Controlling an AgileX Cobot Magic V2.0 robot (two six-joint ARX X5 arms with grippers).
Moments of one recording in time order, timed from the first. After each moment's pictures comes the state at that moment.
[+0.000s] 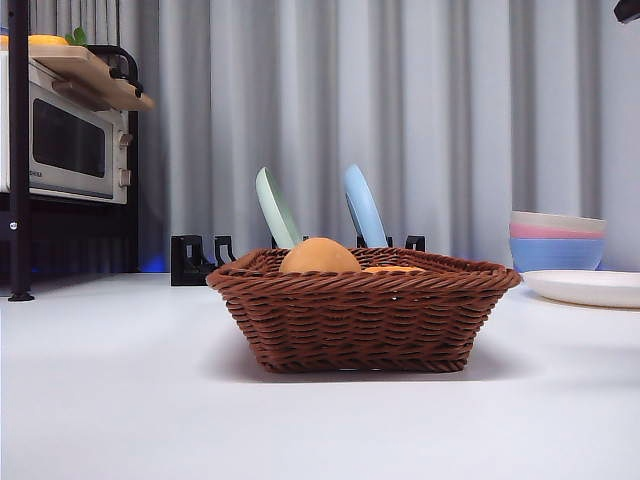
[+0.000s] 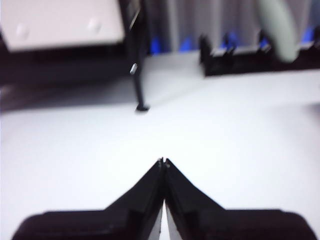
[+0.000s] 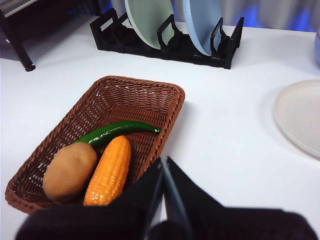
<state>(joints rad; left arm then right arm) -0.01 0.09 0.13 -0.25 -0.13 0.04 0.34 0.63 0.75 -0.52 -0.10 0.01</state>
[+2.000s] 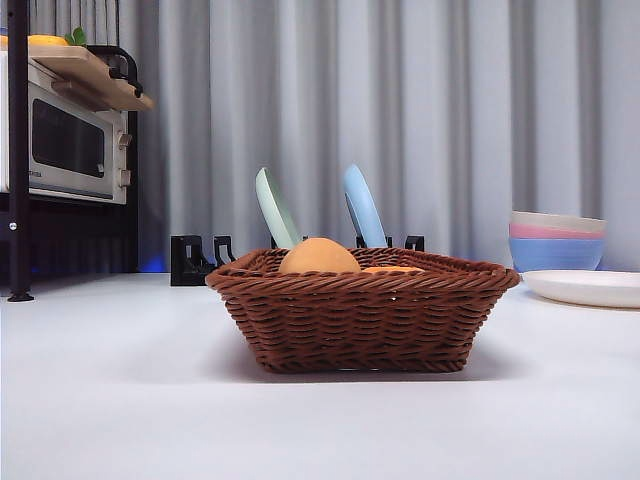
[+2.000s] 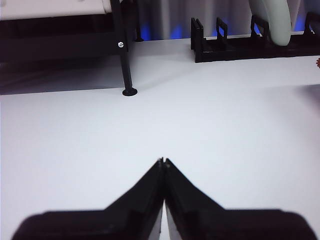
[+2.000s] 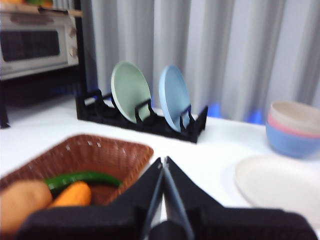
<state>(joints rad) 0.02 0.00 0.03 -0.22 -0.05 0.03 0.15 0.15 0.24 -0.07 -0.21 -0.09</state>
